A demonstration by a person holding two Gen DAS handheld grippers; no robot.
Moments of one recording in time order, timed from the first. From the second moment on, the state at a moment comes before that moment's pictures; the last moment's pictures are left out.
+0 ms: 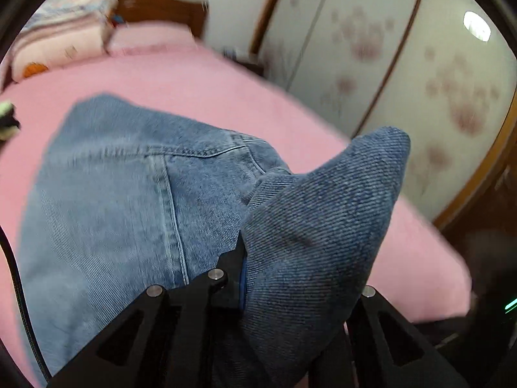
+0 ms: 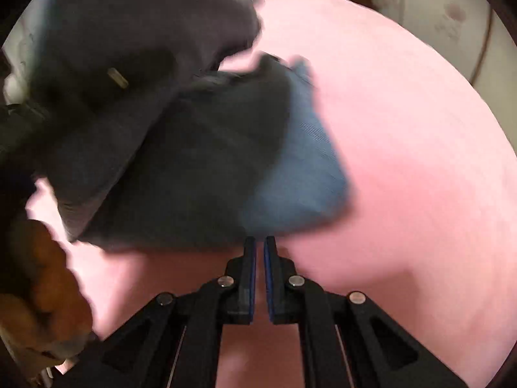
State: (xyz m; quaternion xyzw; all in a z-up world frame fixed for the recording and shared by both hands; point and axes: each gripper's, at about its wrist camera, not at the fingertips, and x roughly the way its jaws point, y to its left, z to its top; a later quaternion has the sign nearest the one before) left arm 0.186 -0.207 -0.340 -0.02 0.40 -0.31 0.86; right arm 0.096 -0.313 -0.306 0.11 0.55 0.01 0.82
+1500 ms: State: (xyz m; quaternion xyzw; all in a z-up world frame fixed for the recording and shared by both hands) left arm 0.197 -0.095 -0.329 -0.02 0.48 -0.12 0.87; right arm 0.144 -0.348 -0.295 0.22 0.59 0.03 0.78
